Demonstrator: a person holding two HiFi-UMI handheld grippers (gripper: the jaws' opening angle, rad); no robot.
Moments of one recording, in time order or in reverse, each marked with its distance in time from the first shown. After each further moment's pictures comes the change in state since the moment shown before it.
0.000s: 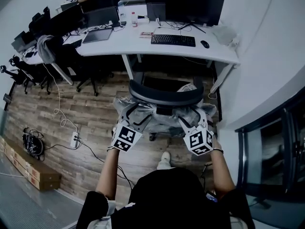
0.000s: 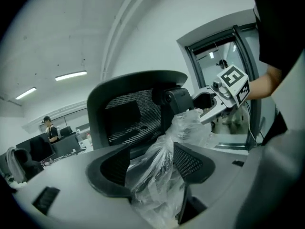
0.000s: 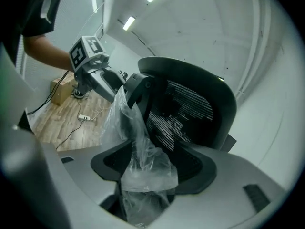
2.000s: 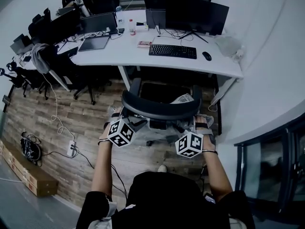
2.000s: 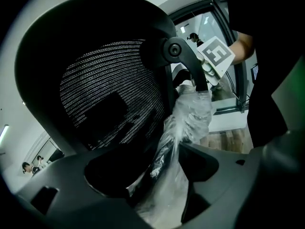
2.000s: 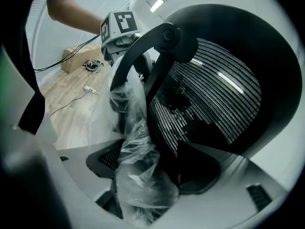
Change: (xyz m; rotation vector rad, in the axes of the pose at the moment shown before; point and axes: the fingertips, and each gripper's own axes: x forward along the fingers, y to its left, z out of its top) left arm 0.134 0.069 -0.018 0.342 0.190 -0.173; right arm 0.126 -0.064 -0.037 -0.296 0.133 0.062
